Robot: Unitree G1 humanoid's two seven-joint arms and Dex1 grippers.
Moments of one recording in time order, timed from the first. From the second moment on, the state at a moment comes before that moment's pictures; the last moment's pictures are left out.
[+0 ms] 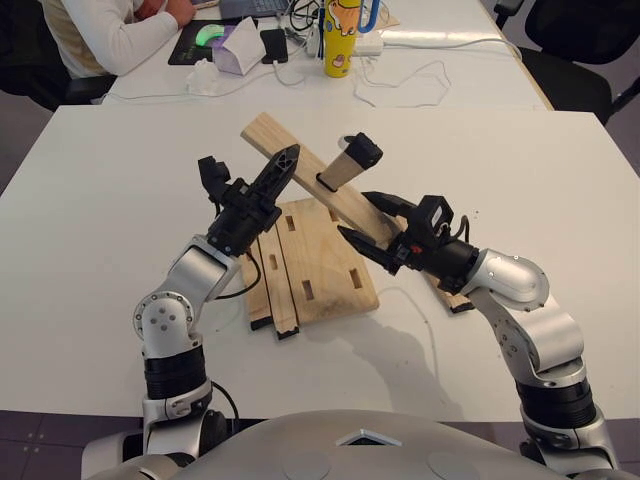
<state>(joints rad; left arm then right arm) -0.15 0.05 0.19 -0.30 -1.38 0.71 -0.05 -0.04 -0.47 0.09 -0.57 0.42 0.46 0.66</state>
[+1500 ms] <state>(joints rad) -0.24 -0.02 0.49 -0.05 -1.16 0.42 0.07 -0.49 -0.65 0.50 0.05 -0.03 0.29 1.17</state>
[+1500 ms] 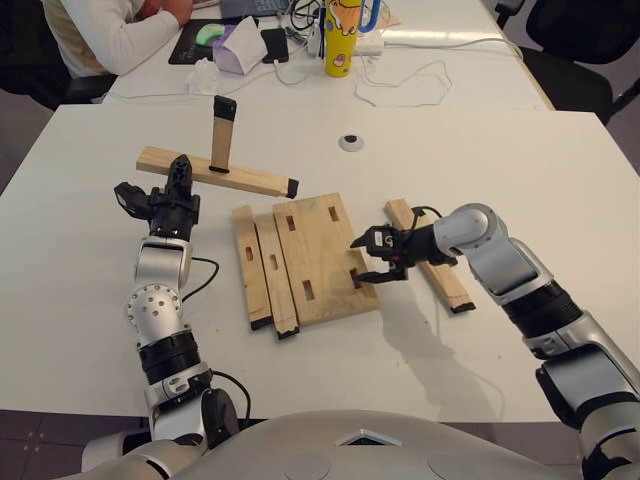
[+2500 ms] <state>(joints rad) -0.24 -0.03 0.47 -0.05 -1.13 0.40 0.07 -0.71 -0.49 0.40 0.46 -0.05 0.55 0.95</state>
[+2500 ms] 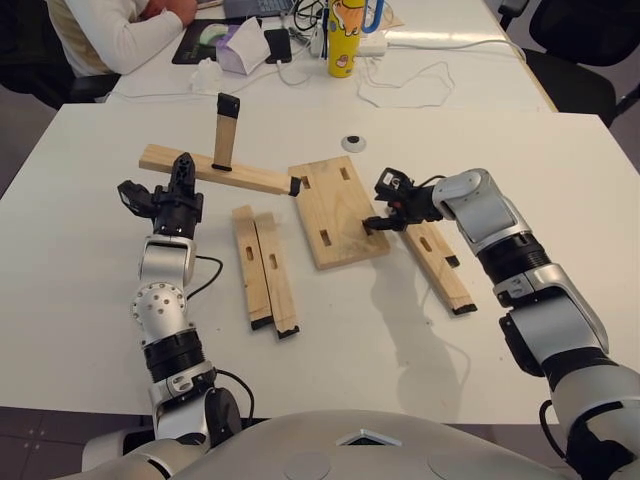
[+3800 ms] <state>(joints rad) -0.24 -0.03 0.44 -0.05 -1.09 0.39 0.07 -0.62 -0.19 0.06 0.35 0.10 0.91 0.39</state>
